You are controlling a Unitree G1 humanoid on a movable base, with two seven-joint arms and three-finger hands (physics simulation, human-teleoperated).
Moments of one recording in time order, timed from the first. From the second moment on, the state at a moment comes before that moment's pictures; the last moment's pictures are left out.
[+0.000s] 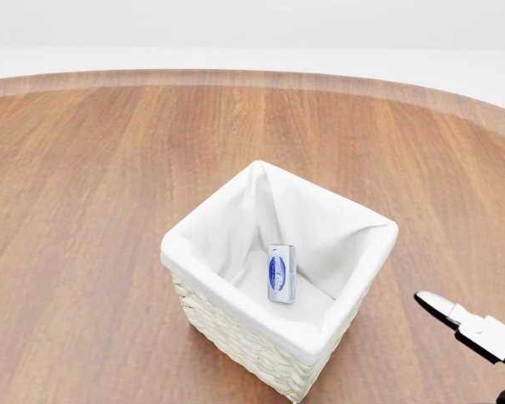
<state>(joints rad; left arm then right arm) -0.40 0.39 0.32 -0.76 1.21 0.09 -0.70 0.17 0.03 -0.26 -0.42 -0.20 -0.06 -0.50</state>
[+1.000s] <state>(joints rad) -0.40 0.39 0.32 -0.73 1.23 0.09 -0.70 0.43 0.07 -0.06 -0.68 -0.56 -0.06 -0.30</state>
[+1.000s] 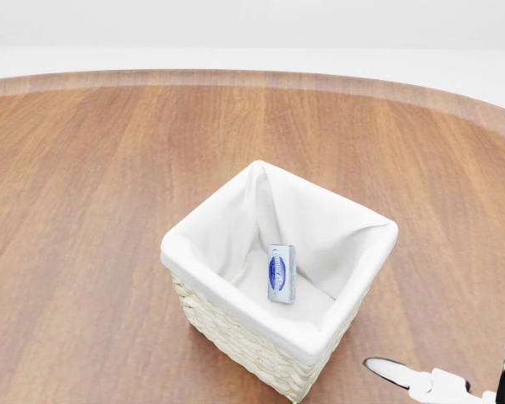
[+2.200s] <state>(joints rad) -0.40 0.39 0.32 -0.72 1.25 0.09 -0.70 0.53 -0.04 0.13 -0.58 -0.53 -0.09 -0.29</state>
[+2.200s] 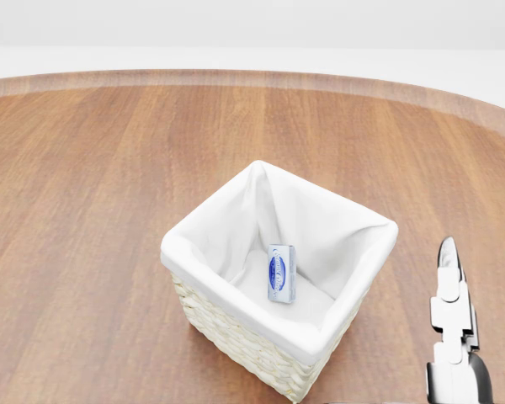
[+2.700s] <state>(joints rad) -0.39 0.38 0.32 -0.71 1.25 0.09 -0.70 0.51 -0.08 0.19 -0.49 -0.58 -0.09 -0.31</state>
